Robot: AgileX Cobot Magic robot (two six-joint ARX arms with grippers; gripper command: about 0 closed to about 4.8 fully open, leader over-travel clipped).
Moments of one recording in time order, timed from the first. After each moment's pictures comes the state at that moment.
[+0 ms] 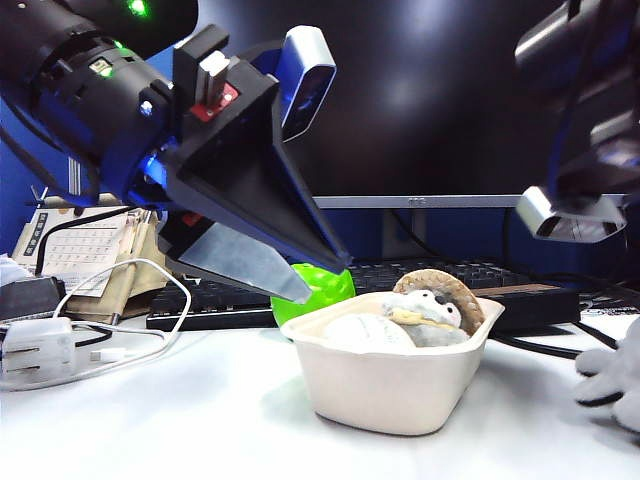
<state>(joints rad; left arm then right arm) -0.74 1.41 0.73 -0.16 0.59 0.14 0.46 1.47 1.00 -1.28 -0.08 0.03</state>
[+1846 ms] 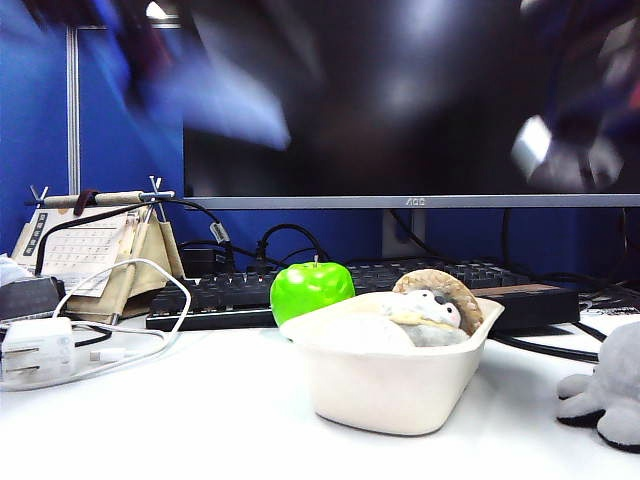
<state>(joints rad) -0.74 1.02 0.73 -0.22 0.53 0.08 0.46 1.35 1.06 -1.37 -0.11 -0.01</state>
